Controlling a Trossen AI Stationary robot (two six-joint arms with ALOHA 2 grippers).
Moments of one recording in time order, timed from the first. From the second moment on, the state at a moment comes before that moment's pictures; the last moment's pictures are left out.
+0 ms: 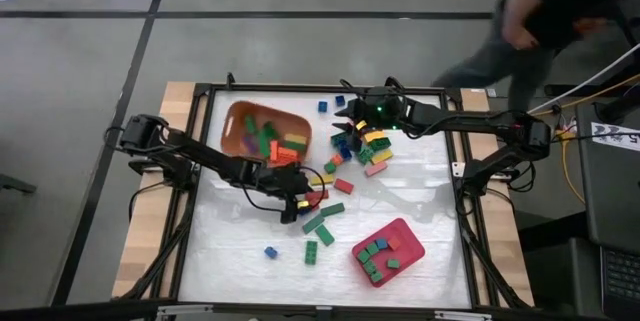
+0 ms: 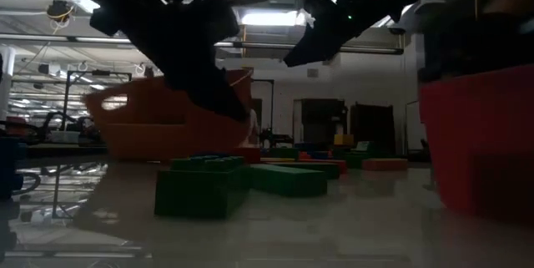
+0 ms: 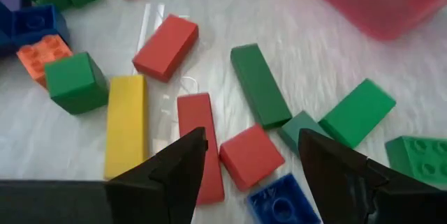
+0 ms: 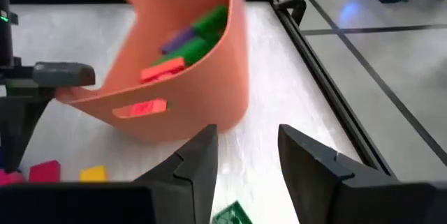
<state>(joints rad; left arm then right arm) -0.16 1.61 0.74 0.17 -0.07 -0.15 -0.33 1.49 1.03 -0.03 -0.07 -0.17</state>
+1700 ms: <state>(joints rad) -0.30 0.99 0.65 -1.12 -0.46 -1.07 -0.30 1.84 1.03 0.36 -0.22 -0.03</state>
